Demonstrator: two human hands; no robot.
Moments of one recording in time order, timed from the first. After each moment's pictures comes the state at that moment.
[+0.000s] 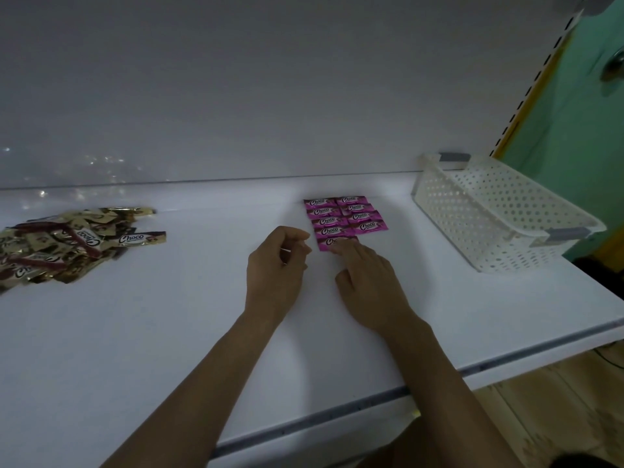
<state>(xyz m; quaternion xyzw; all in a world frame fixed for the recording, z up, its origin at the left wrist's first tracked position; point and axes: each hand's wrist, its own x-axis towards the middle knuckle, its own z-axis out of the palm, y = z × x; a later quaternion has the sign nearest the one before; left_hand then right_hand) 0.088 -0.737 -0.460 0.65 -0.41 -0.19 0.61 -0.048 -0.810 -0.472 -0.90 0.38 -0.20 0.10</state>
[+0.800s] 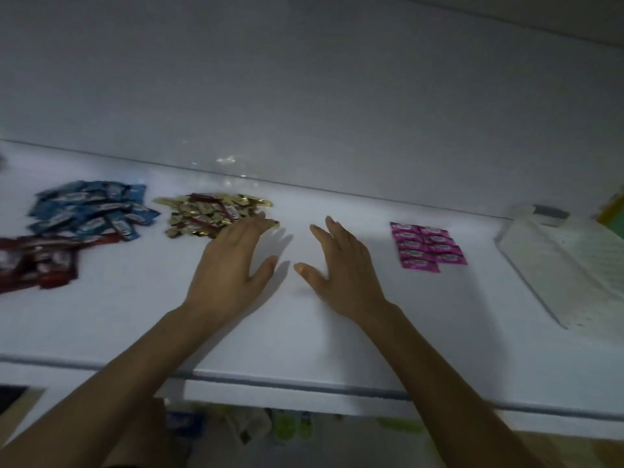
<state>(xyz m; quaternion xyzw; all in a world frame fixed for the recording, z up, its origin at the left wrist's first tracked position) 0.205 -0.577 -0.443 0.78 -0.52 0.10 0.33 0.071 -0.723 -0.437 -0.95 0.23 -0.17 0.10</state>
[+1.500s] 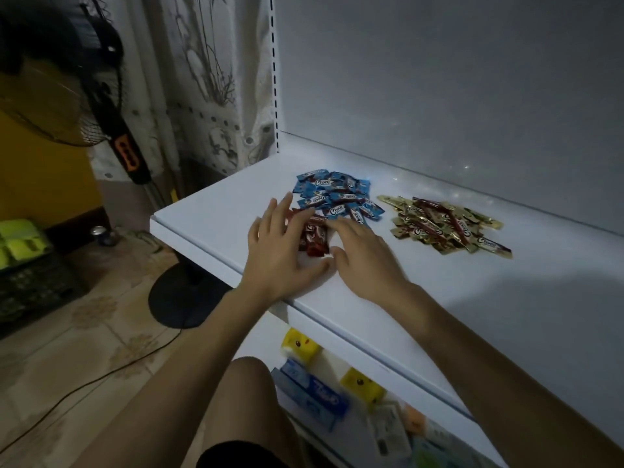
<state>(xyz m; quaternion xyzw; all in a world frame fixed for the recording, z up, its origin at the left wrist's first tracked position) 0.317 -0.389 -0.465 0.91 -0.28 0.15 0.26 0.270 -0.545 -0.448 -0.97 -0.03 -0.13 0.18</state>
